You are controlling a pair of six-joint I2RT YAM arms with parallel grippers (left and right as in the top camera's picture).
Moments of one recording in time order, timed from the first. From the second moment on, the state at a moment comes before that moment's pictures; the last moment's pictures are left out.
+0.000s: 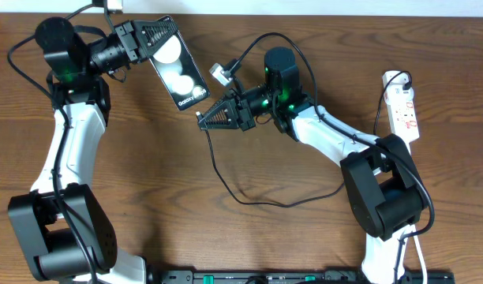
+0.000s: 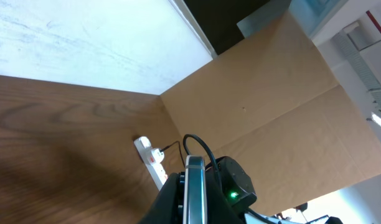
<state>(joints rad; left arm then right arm) 0.17 1.70 1.26 0.55 1.27 -1.07 0.51 2.04 1.33 0.56 -1.49 0.67</state>
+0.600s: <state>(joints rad) 0.17 1.70 1.26 0.54 1.33 -1.07 0.51 2.04 1.33 0.64 -1.48 0.72</state>
